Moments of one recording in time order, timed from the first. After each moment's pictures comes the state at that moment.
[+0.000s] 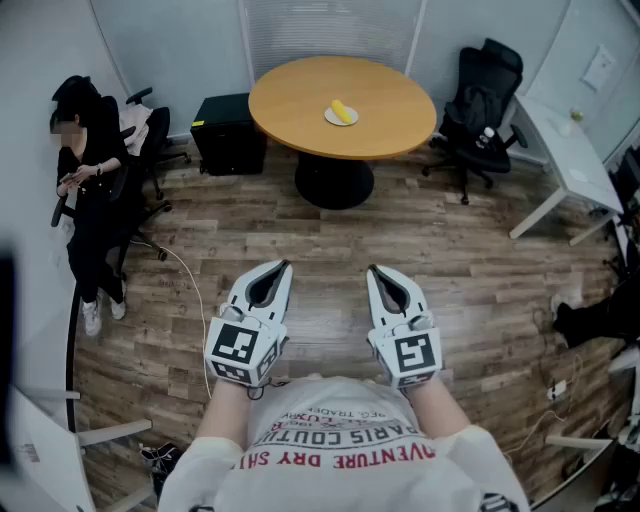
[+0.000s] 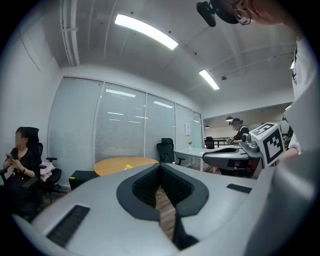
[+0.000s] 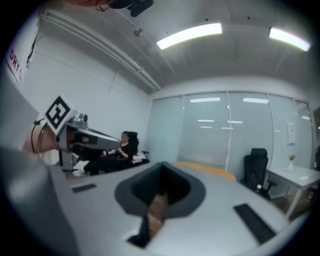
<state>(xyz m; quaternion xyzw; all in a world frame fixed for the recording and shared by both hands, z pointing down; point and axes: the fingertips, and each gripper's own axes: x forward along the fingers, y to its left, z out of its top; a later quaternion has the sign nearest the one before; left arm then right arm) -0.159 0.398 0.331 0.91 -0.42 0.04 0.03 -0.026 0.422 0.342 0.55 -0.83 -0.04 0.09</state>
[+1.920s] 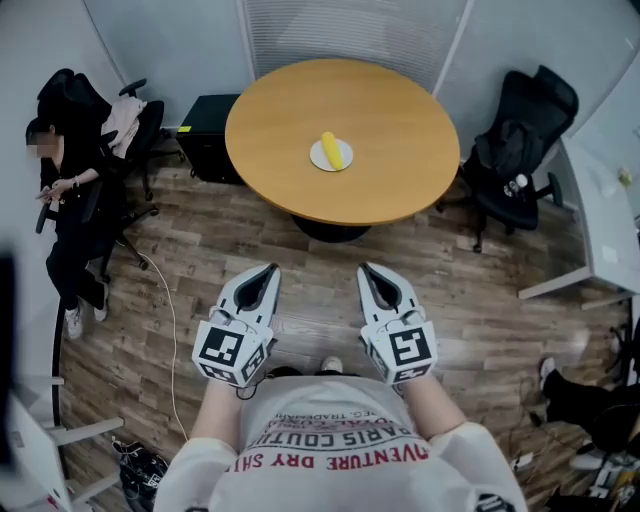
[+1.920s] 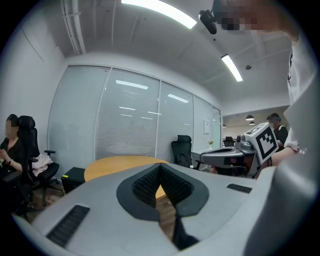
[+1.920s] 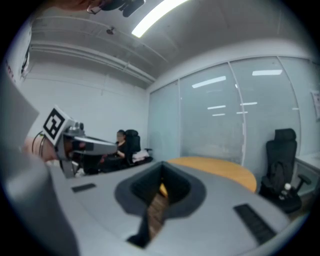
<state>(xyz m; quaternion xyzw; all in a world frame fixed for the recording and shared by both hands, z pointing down) -0.005 0.079 0.372 0.87 -0.49 0.05 0.06 0.135 0.073 0.385 0.47 -0.88 0.04 0.08</state>
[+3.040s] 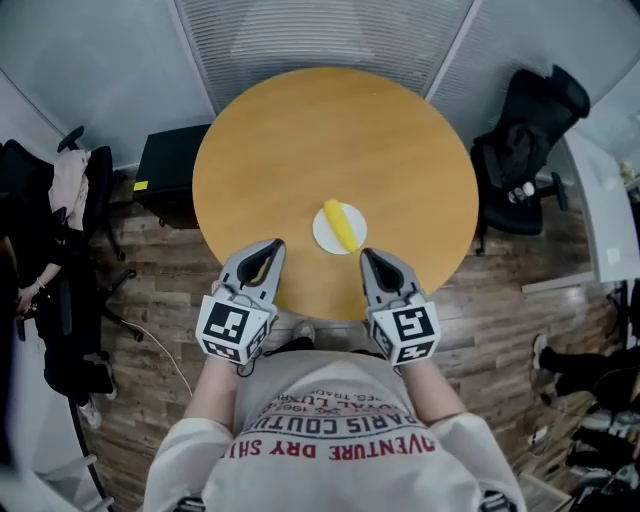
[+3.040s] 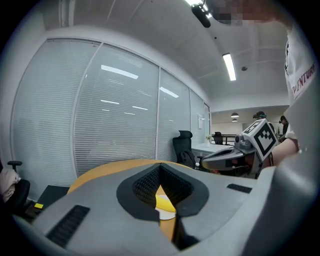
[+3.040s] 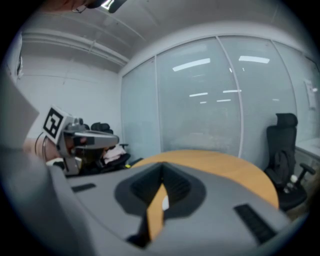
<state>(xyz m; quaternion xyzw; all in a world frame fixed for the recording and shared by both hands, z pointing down) -0.054 -0.319 0.404 0.92 -0.38 0.07 0.05 0.084 -0.289 0.438 0.55 -0.82 0.11 0.11</state>
